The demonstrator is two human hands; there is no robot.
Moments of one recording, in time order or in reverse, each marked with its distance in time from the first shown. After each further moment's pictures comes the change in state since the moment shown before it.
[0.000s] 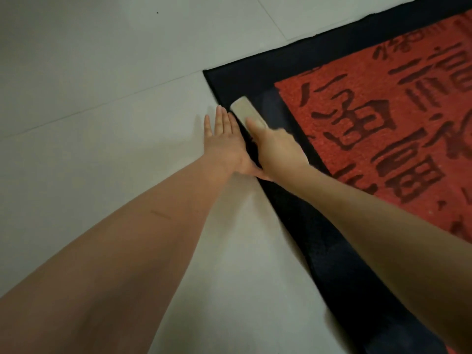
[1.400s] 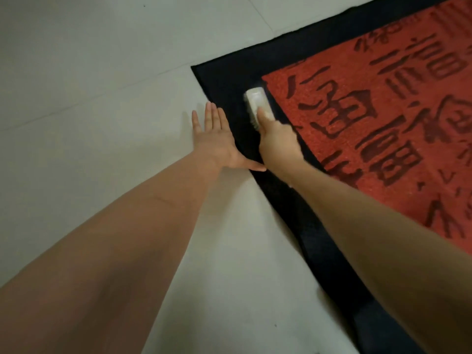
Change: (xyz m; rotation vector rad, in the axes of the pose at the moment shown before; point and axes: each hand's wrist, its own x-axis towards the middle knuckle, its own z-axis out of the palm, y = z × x) left_hand -0.012 -0.003 0.008 0.019 0.004 -0.008; right_hand -0.018 0.008 0.007 0.168 0.069 0.217
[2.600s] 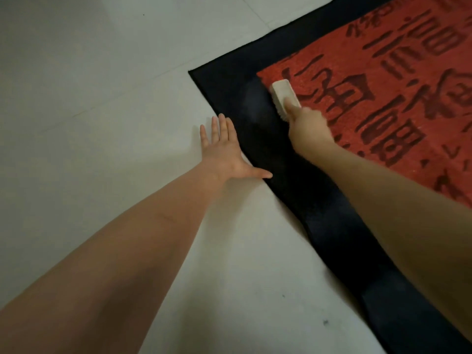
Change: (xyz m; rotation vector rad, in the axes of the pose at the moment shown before) left_hand -0.037 0.009 0.035 -0.050 0.053 0.082; right_hand -0.020 0.039 -0.032 -0.108 -0.001 0.107
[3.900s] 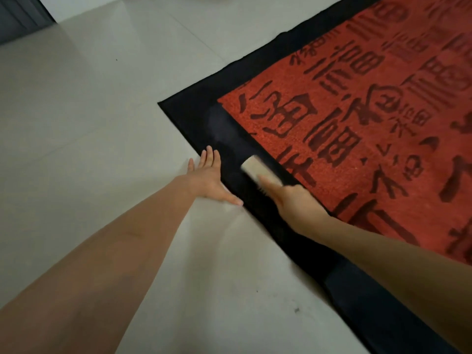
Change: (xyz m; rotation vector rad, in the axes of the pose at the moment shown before) left_hand -0.020 0.018 -0.004 0.011 -0.208 0.178; right_hand -0.133 0.065 0.010 0.036 -0.177 -0.209
